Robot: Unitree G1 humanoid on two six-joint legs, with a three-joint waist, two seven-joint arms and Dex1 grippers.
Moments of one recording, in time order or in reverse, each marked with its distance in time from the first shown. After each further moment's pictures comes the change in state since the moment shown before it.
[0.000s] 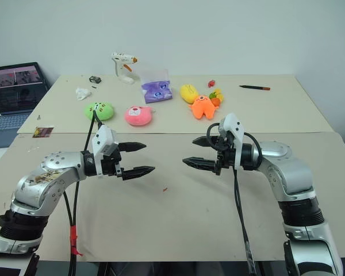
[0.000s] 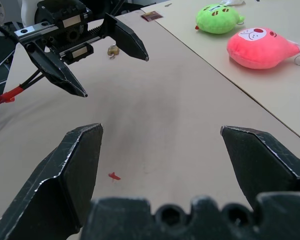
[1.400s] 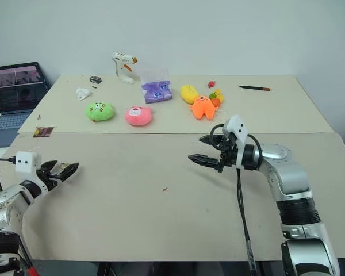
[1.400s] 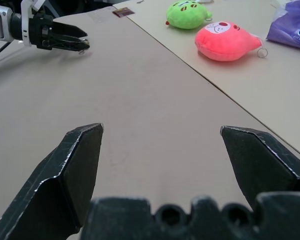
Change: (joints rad) left arm 0.180 -0.006 0.443 0.680 0.141 -0.318 0.275; right arm 0.011 0.024 -0.010 0.103 -0.073 -0.128 -0.030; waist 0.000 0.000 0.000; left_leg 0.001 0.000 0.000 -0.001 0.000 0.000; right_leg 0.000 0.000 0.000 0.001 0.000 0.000
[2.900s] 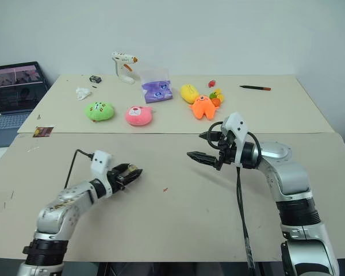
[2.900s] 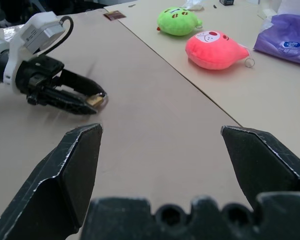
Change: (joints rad) left arm 0.080 -0.287 -0.352 -0.648 -0.038 0.410 0.199; right arm 0.017 0.004 -0.004 -0.054 -0.014 -0.001 -0.054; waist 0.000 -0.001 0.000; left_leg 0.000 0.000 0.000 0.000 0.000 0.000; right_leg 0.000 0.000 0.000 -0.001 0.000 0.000
